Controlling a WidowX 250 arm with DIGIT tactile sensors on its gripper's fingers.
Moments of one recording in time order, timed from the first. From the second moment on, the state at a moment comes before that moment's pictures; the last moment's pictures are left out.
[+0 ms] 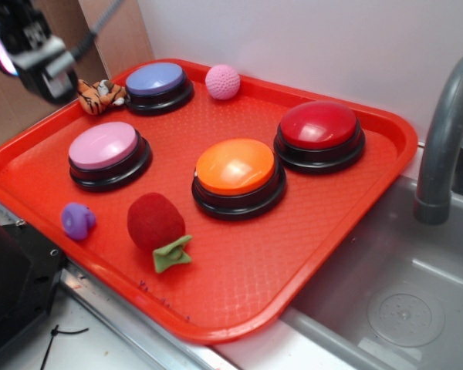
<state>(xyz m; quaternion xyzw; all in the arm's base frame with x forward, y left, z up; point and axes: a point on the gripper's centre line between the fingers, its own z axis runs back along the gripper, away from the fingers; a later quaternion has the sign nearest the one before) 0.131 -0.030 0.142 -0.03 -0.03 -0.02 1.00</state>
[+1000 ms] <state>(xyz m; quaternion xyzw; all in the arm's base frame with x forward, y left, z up) 0.118 -0.020 0.034 -0.01 0.02 -0.01 1.00</state>
